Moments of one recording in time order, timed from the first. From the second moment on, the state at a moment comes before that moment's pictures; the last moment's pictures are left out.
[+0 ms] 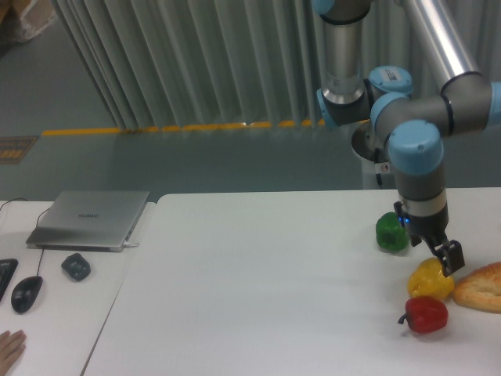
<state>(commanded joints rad) 2.36 -1.93 -1.59 -1.23 1.73 1.22</state>
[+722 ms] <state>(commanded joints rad) 2.36 -1.97 -1.59 -1.23 1.78 1.21</state>
